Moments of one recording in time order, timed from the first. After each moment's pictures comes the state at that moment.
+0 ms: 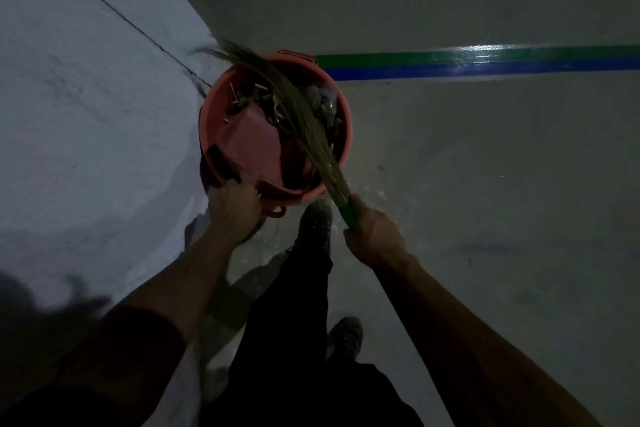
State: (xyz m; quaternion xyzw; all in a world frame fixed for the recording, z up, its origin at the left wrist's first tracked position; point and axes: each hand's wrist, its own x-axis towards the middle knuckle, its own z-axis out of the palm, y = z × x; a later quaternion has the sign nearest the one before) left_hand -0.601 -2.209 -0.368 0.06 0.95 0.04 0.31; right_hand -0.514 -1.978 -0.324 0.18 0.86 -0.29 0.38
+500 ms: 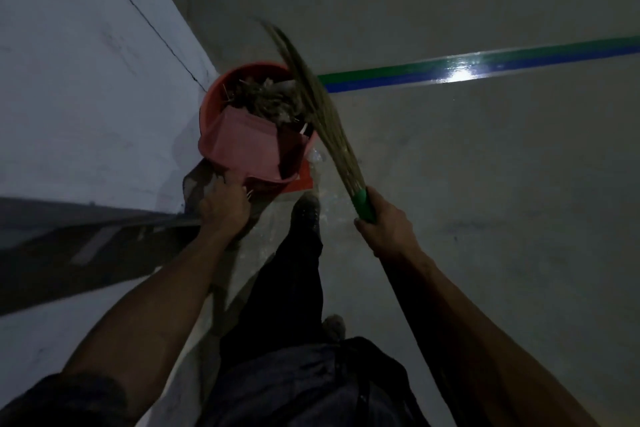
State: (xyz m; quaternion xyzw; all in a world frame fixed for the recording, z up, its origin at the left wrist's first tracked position) left_hand -0.446 -2.220 -0.296 0.04 0.98 0.06 0.19; right_hand -0.316 -1.958 -0.229 0.25 0.86 -0.39 0.21
